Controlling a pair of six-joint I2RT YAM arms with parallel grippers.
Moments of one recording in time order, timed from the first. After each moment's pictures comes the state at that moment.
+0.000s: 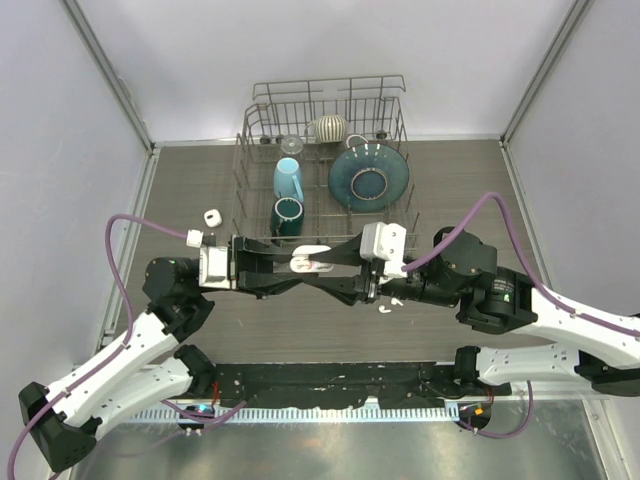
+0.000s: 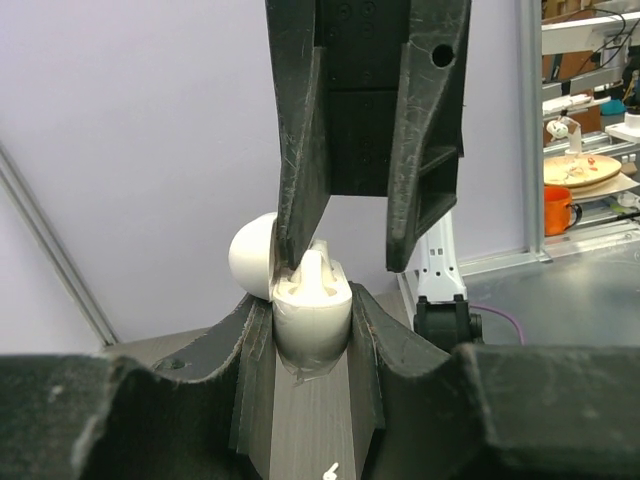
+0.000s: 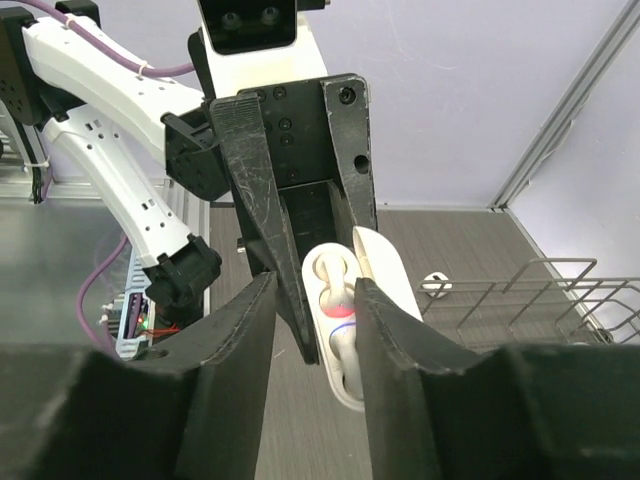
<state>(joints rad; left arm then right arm) -0.76 0.76 0.69 0.70 0.80 -0.18 1.30 0.99 1.26 -0.17 -0.07 -0.21</state>
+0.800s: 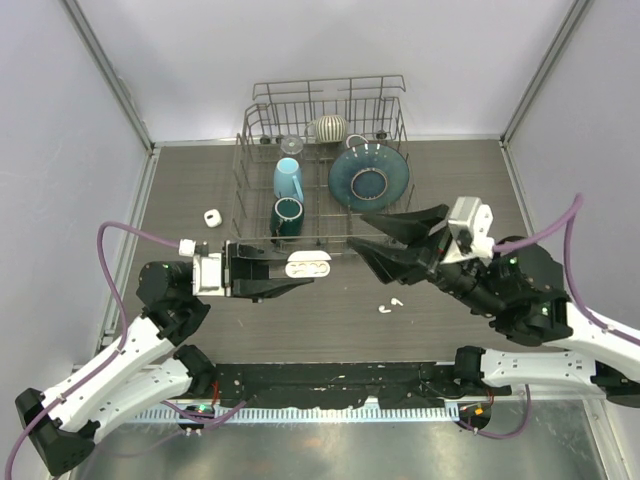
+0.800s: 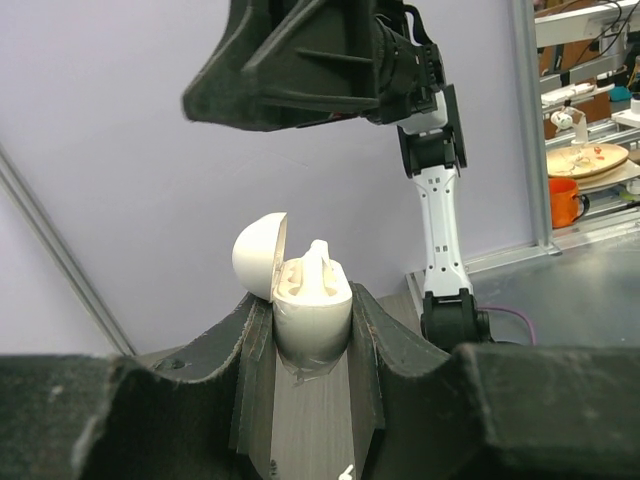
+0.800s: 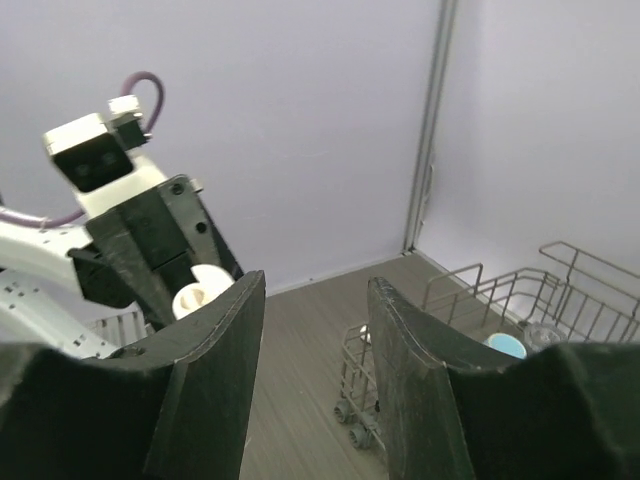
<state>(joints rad) -0.76 0.72 0.69 0.68 0.80 -0.13 1.30 0.78 1.14 0.02 0.17 -0.13</state>
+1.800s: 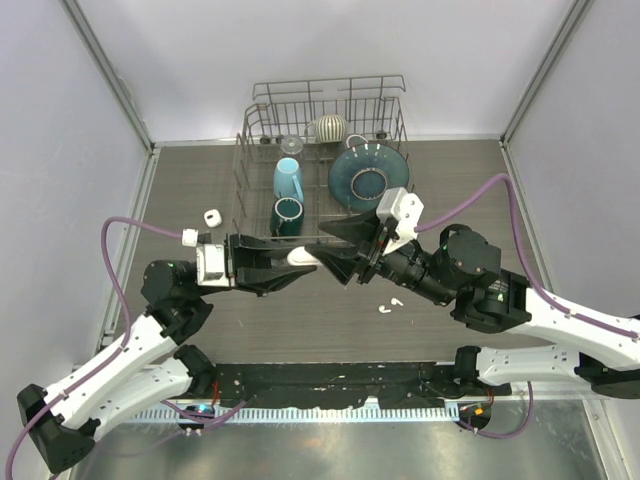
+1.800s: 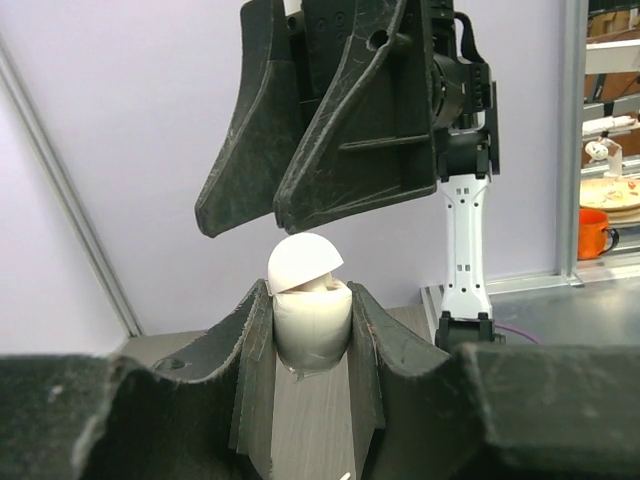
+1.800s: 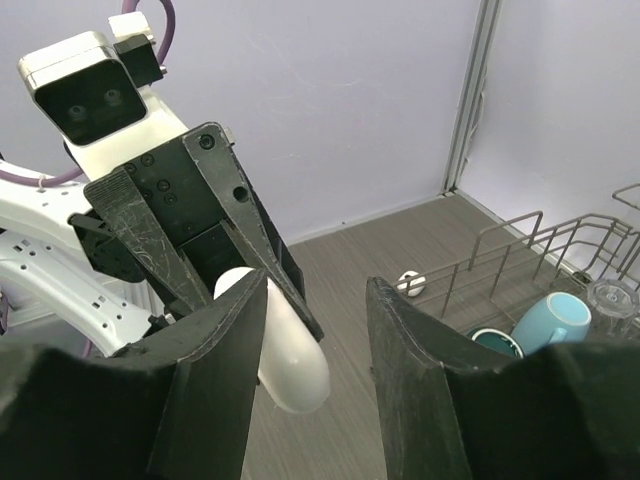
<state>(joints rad) -0.76 0.74 0.68 0.69 0.70 -0.17 1.29 0.99 1.22 -0.04 0.16 -0.03</state>
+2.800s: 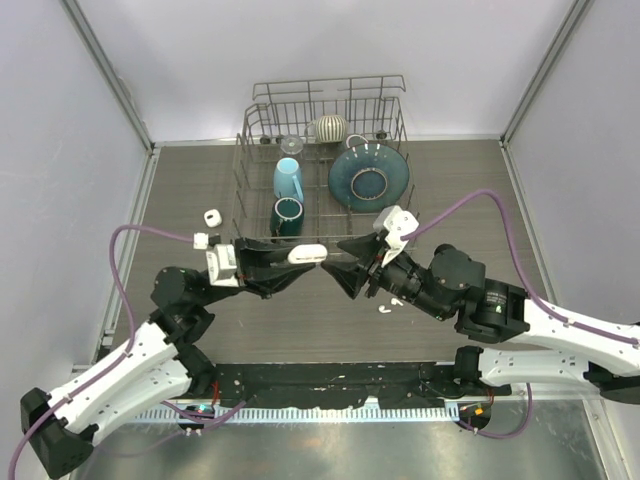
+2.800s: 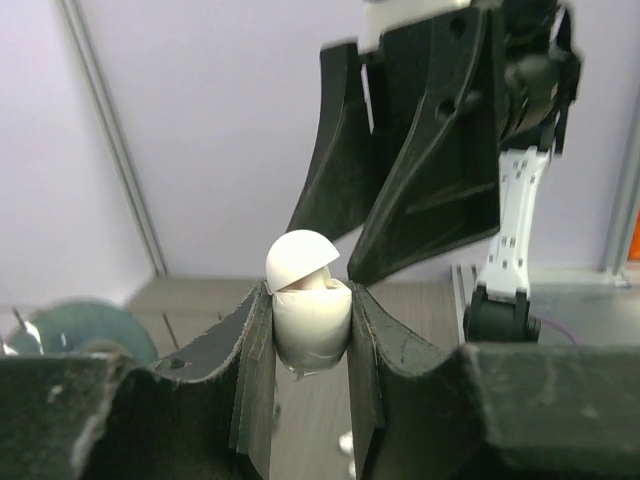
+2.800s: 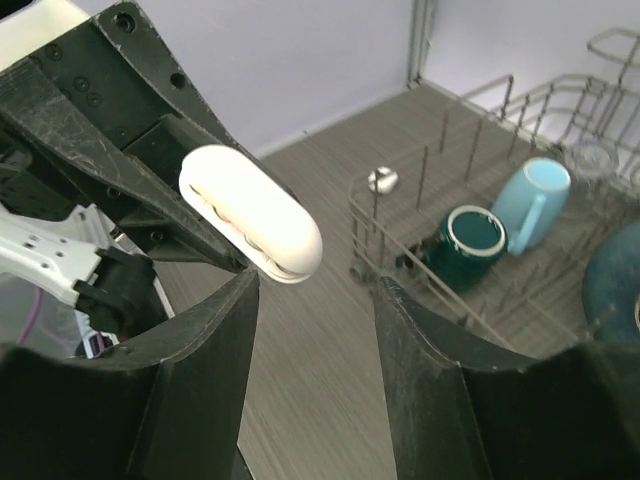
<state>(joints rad) -0.76 0.70 0.61 0.63 0.57 -0.14 1.29 0.89 1.08 -0.13 0.29 0.06</state>
